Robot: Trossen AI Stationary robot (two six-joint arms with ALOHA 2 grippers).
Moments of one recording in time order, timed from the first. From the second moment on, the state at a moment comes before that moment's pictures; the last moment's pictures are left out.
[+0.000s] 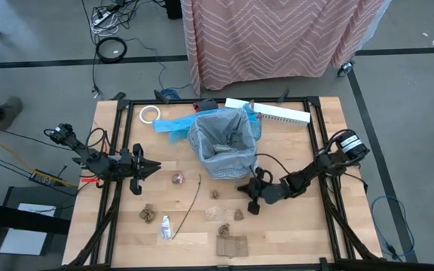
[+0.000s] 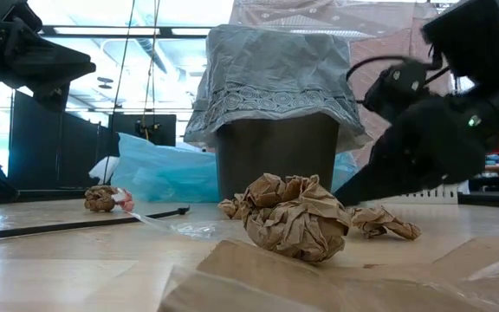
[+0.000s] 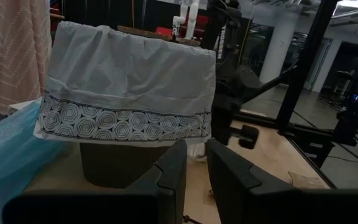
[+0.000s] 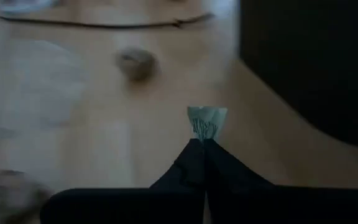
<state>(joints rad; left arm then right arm) -0.63 0.03 0.01 0.06 -0.75 -0.19 0.45 1.81 0.50 0.74 0.56 0.43</state>
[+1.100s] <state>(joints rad) -0.63 0.03 0.01 0.06 -0.75 -0.19 0.40 1.13 0.75 0.44 0.73 -0.32</state>
